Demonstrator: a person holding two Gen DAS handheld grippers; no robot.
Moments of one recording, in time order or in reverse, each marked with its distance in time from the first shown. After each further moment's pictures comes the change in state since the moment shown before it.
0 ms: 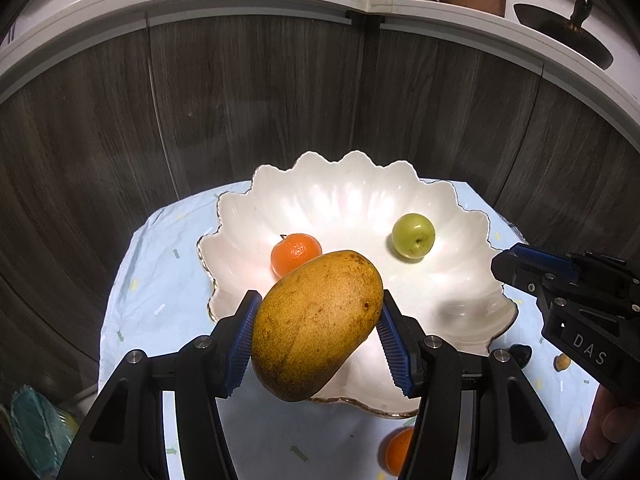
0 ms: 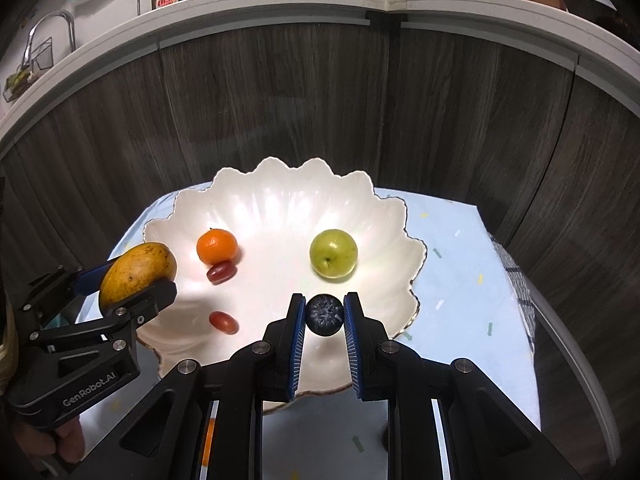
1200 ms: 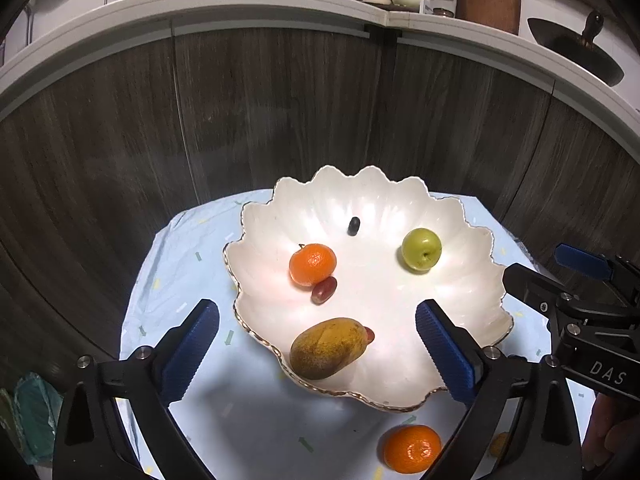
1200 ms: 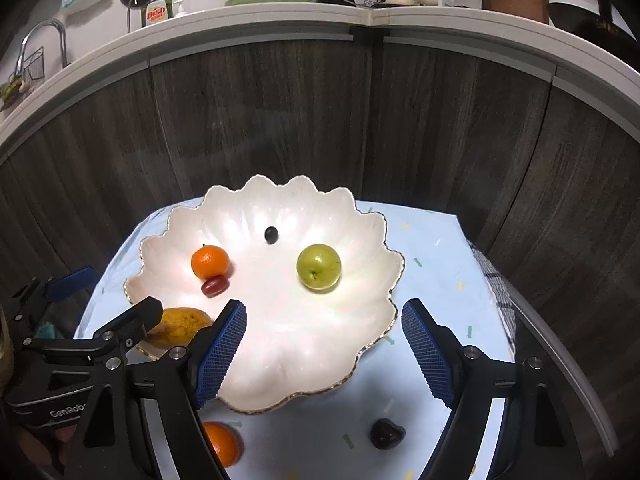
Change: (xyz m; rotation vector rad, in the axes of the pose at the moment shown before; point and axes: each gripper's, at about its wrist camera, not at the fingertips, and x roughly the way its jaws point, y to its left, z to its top) left arm -0.021 0.001 0.007 -0.040 -0.026 0.055; right arm -0.025 -0.002 0.004 0.026 -0.049 -0.058
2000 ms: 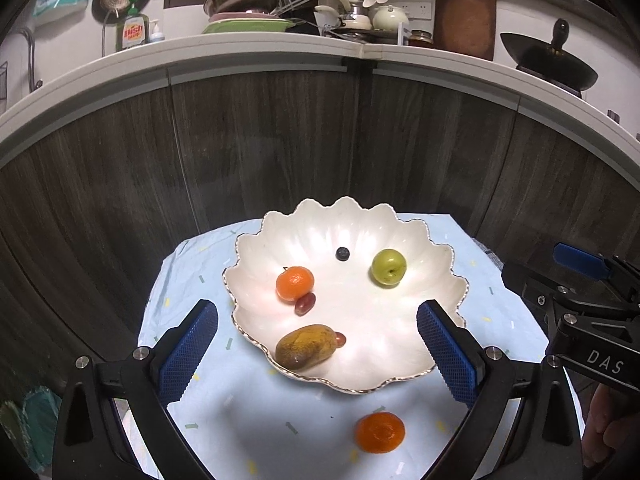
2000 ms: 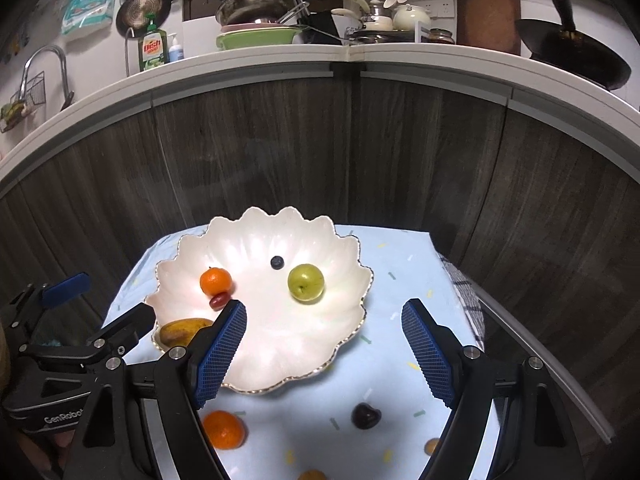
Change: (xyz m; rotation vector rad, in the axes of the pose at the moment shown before) left arm -0.057 -0.019 0.005 0.043 -0.078 -0.014; right arm -0.058 -0.015 -0.004 0.041 -0.085 -0.023
